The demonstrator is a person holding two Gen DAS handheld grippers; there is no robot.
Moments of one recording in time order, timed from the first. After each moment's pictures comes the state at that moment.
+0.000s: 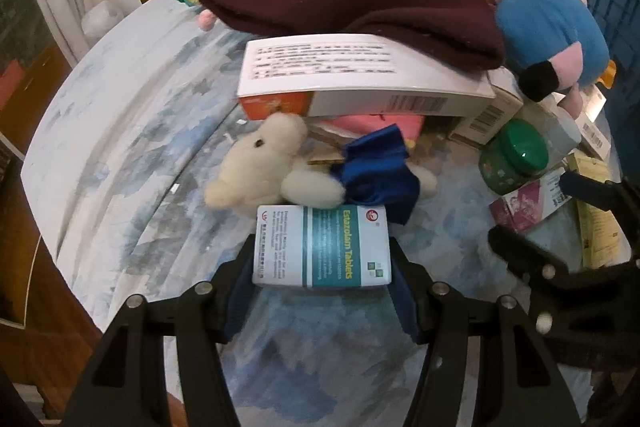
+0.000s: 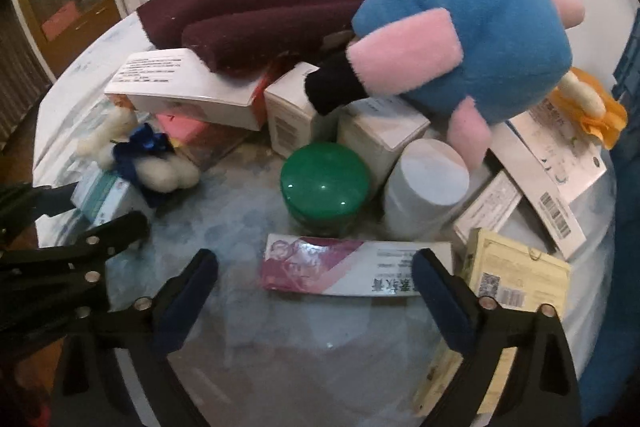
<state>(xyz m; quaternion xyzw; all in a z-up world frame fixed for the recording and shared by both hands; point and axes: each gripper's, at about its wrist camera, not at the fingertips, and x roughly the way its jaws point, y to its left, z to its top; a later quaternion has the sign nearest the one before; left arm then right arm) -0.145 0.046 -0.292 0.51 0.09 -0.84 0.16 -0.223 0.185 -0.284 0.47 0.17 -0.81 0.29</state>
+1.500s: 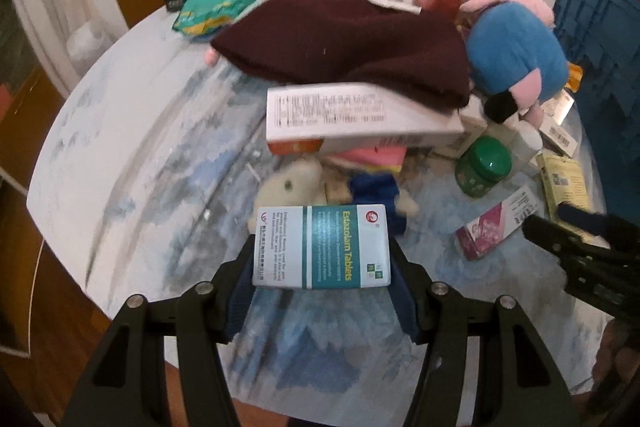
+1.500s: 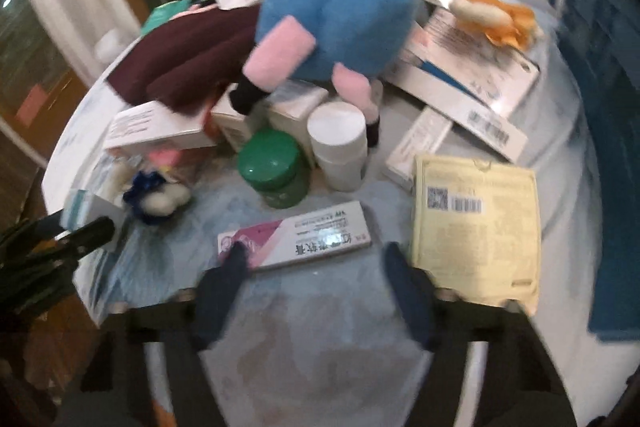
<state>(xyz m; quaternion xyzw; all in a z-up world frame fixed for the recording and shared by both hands) -0.133 0.032 -0.245 0.50 0.06 -0.86 0.11 -0.205 0.257 -0.250 0.52 0.03 -0.83 0.22</state>
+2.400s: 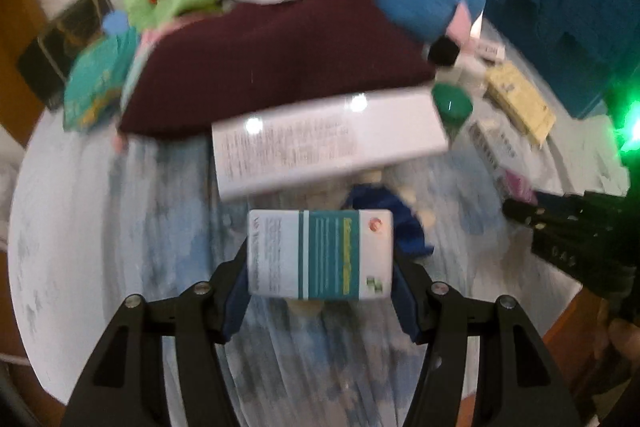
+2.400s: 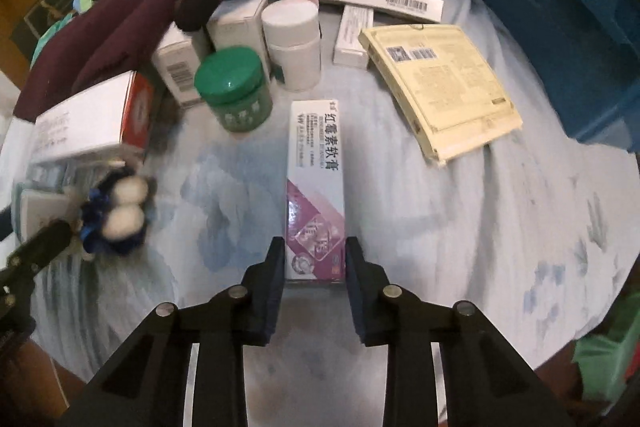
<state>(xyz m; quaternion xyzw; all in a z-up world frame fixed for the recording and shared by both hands) -0.158 -0.001 -0.265 0.54 -0.07 -0.83 -0.12 -0.155 0.200 -0.288 0.57 -0.05 -0.82 -0.03</state>
